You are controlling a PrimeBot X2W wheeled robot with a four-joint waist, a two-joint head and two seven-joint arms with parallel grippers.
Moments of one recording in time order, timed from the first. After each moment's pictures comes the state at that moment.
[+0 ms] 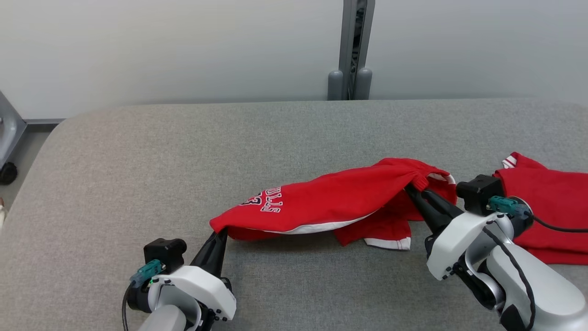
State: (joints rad) left arm -0.32 0.07 -0.41 0.70 -0.58 -0.10 -0.26; right arm -0.55 -0.36 0.75 0.53 0.63 0.13 -0.18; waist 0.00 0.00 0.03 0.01
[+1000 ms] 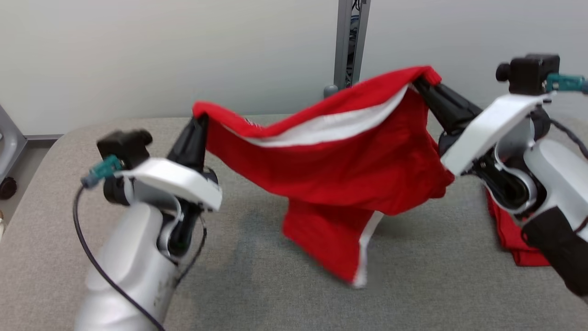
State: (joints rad) left arm -0.55 0.09 -0.30 0.53 -0.64 -0.11 -0.17; right arm -0.82 -0.44 0.74 0.37 1.05 0.13 0.02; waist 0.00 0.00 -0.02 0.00
